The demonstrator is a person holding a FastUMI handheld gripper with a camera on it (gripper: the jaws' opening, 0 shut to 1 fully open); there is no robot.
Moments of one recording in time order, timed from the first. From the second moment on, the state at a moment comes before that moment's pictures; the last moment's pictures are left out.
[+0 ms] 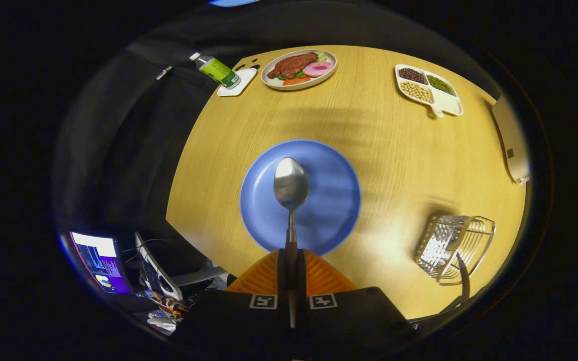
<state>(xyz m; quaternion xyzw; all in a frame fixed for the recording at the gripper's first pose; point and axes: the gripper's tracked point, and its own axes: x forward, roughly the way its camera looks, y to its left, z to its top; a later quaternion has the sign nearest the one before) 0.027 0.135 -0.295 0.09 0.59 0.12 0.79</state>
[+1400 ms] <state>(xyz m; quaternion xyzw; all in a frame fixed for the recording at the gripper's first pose) -0.036 -0.085 -0.291 -0.03 0.74 0.08 0.67</state>
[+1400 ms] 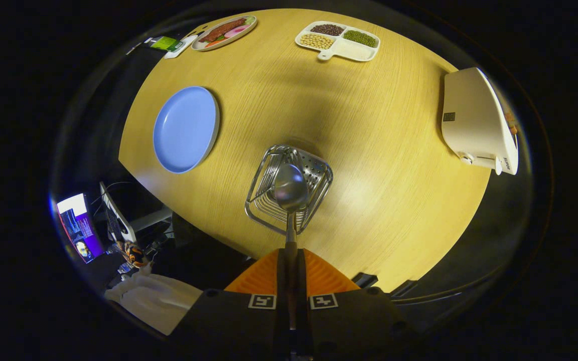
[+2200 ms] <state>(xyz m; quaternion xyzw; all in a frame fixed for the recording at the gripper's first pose) -0.012 -0.027 -0.246 0.03 0.59 0.11 0.80</state>
